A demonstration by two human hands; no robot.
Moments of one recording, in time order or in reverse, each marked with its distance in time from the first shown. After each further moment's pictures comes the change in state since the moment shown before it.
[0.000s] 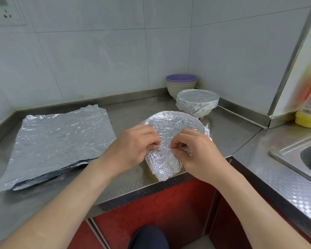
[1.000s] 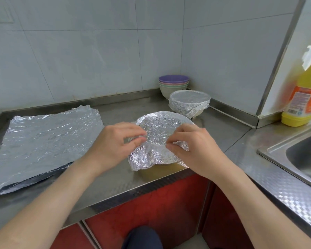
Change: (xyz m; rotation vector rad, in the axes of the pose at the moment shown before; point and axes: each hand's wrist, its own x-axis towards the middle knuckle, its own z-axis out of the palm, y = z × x) left_hand -0.007 -0.002 -0.012 -0.230 0.148 -0.274; right_hand 0.000 -0.001 -0.017 -0.106 -0.009 0.057
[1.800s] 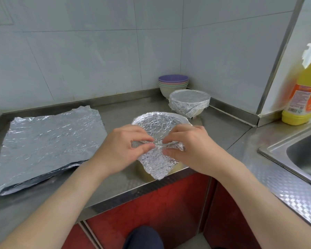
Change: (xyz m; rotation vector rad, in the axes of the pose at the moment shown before) left_hand 0.001 0.012 0.008 -0.023 -0.073 -0.039; right_hand 0.006 0.002 -0.002 -0.076 -0.143 -0.050
